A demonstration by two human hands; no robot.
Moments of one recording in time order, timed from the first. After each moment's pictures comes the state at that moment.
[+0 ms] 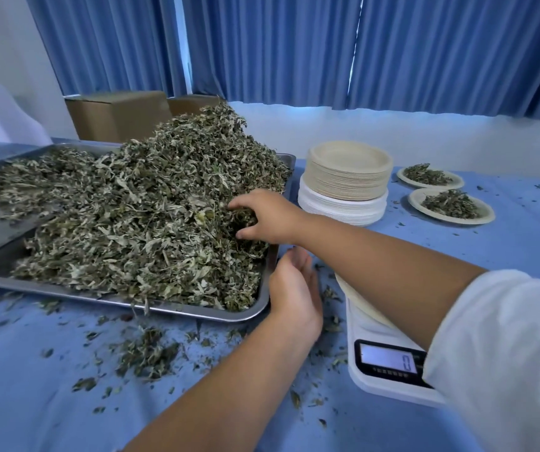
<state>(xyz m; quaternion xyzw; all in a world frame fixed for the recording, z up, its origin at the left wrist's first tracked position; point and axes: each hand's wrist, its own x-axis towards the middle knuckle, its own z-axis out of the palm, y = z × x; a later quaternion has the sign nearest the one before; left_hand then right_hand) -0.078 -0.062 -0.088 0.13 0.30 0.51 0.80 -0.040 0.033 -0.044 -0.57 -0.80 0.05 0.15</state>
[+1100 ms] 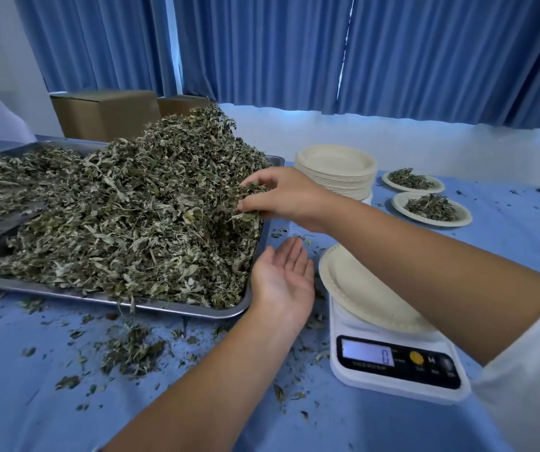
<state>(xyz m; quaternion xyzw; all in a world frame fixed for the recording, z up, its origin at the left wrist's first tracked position) -0.081 -0.062 -0.082 0.07 0.25 0.49 0.83 -0.025 -0.014 -0.004 -0.53 -0.64 0.36 0.42</state>
